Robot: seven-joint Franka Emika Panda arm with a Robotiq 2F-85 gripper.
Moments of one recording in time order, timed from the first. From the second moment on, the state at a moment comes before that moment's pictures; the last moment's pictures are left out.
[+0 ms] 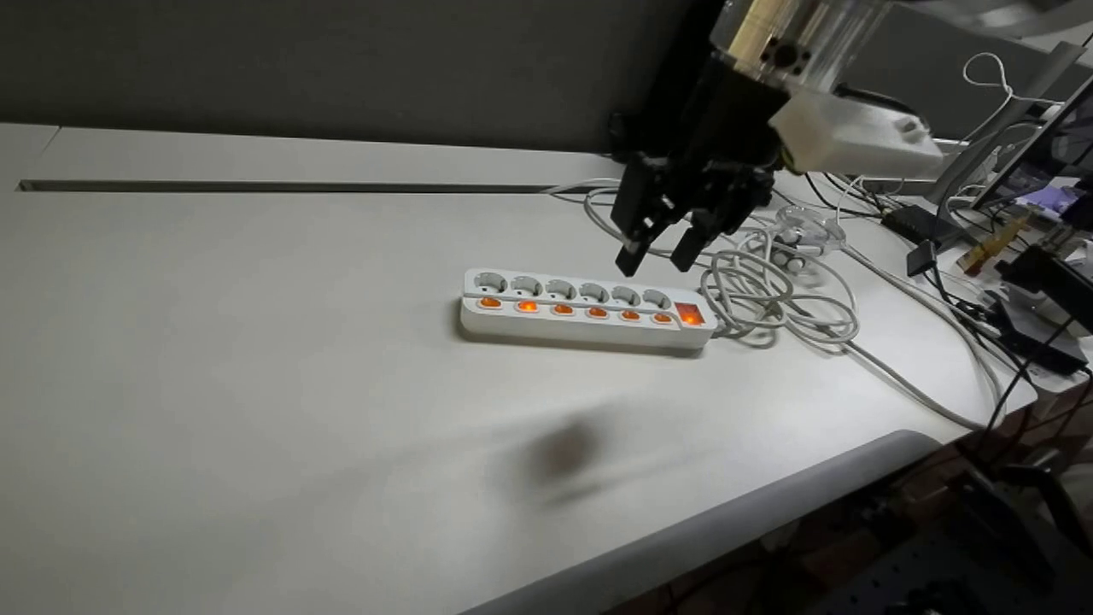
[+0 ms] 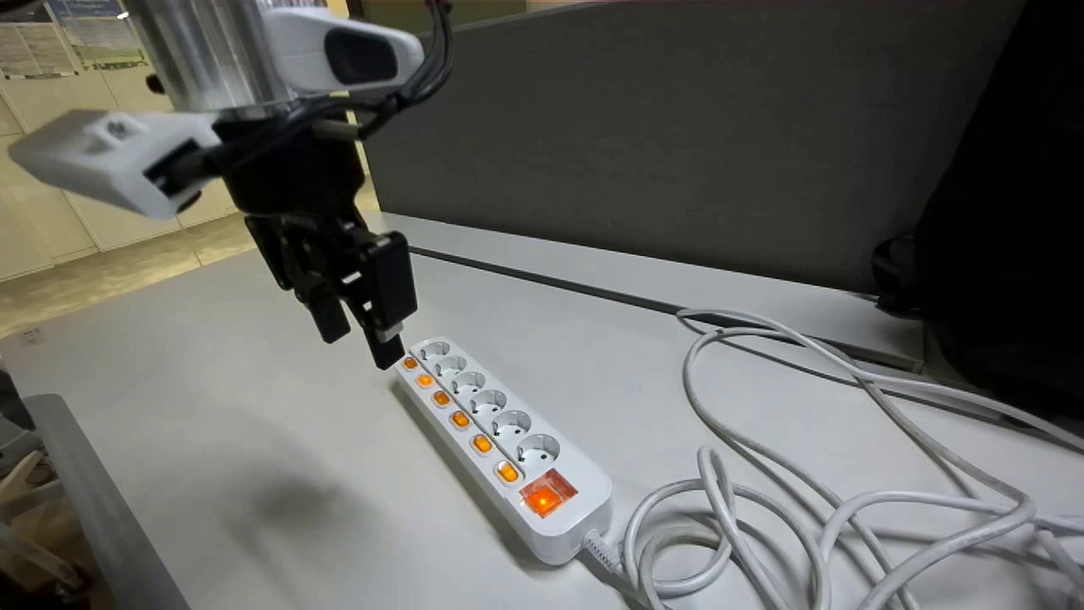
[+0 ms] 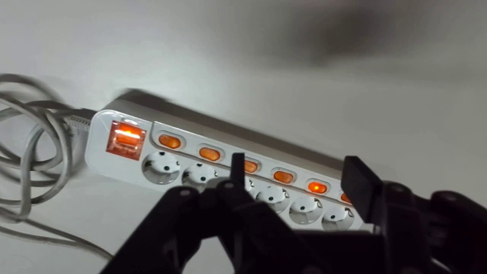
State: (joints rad) arm 0.01 -0.05 -0.02 -2.68 0.13 2.69 -0.18
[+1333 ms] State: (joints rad) arm 0.08 0.21 -0.04 -2.60 -0.17 2.87 0.12
